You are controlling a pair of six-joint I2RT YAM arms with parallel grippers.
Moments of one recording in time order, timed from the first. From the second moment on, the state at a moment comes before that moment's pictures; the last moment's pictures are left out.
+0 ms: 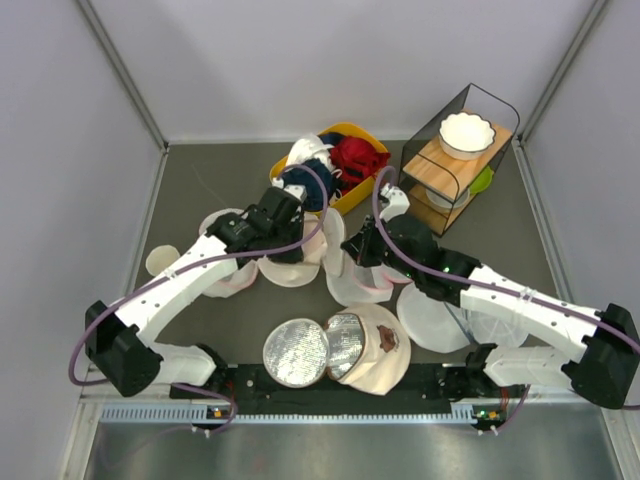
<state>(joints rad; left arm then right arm) -0.69 1.32 1.23 -0.84 -0.06 -0.49 0.90 1.16 0.89 -0.11 0.16 0.69</state>
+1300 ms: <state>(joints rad) -0.69 1.66 1.01 -0.51 -0.18 -0.67 0.90 1.15 0.86 -0.12 0.17 0.68</state>
